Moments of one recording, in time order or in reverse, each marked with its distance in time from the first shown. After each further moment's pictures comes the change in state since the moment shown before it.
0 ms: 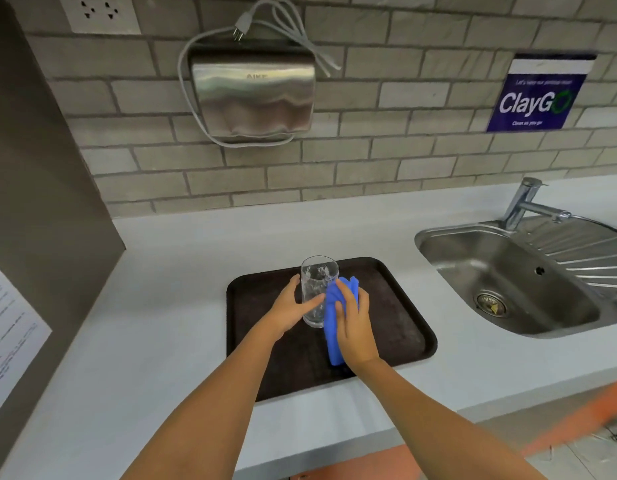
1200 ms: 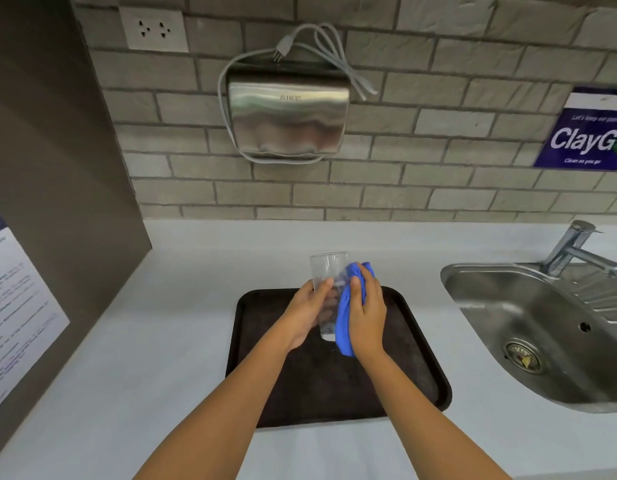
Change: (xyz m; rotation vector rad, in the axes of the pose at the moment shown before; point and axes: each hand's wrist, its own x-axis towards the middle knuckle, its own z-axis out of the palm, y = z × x) left_hand 0.017 0.044 0.012 -0.483 0.039 0.060; right_hand 0.074 -0.027 -0.006 0.282 0.105 -0.018
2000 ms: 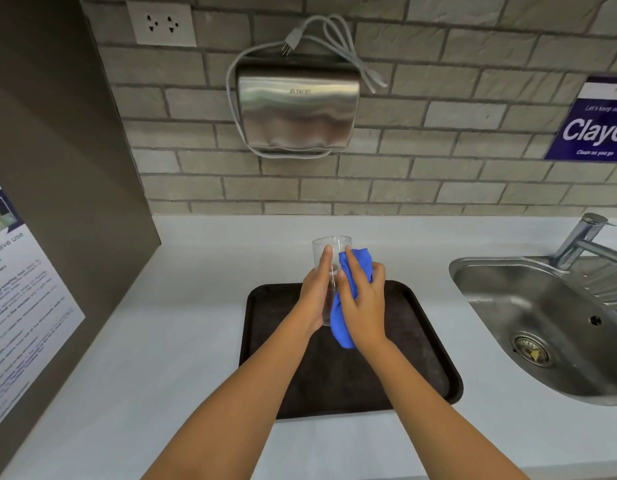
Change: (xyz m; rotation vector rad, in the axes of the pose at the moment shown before) left_hand 0.005 0.017 0.007 -0.075 0.140 -0.009; right_hand -0.002 -0.022 0.013 -0.099 -0.099 -0.120
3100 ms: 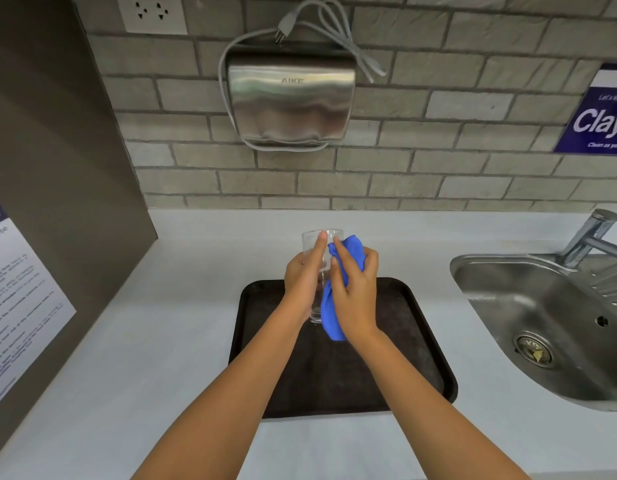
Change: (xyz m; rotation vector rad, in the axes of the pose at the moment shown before) left_hand -0.014 0.028 0.014 0.091 0.222 0.075; right_hand 0.015 -0.006 -0.002 0.037 0.002 -0.087
